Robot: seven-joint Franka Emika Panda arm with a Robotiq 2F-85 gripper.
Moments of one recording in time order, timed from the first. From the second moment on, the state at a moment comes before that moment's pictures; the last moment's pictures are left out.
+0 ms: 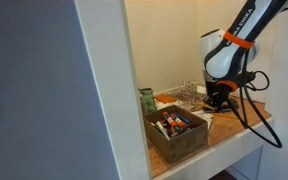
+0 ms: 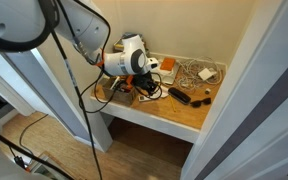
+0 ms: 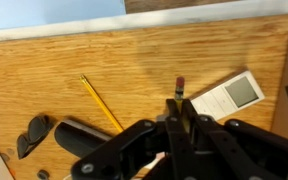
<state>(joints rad) 0.07 0.40 -0.13 -2.09 -0.35 2.57 0.24</state>
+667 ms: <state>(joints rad) -0.02 0.39 -0.13 -2.20 -0.34 2.72 0.09</state>
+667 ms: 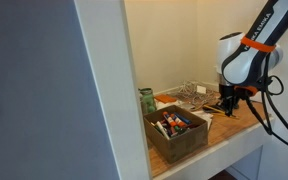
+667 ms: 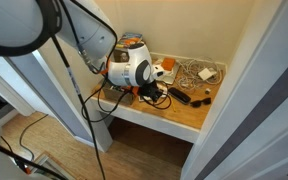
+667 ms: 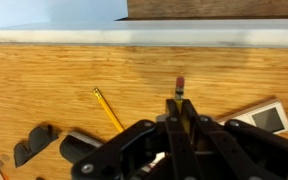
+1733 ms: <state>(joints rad) -0.10 0.47 -0.13 -2.16 -0.34 2.83 -0.19</state>
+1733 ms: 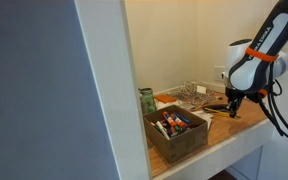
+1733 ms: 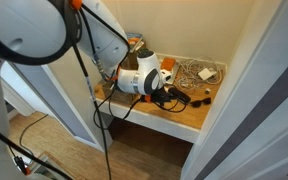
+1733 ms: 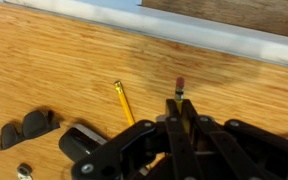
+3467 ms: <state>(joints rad) -0.15 0.62 -0.09 -1.96 -0.32 2.82 -0.38</state>
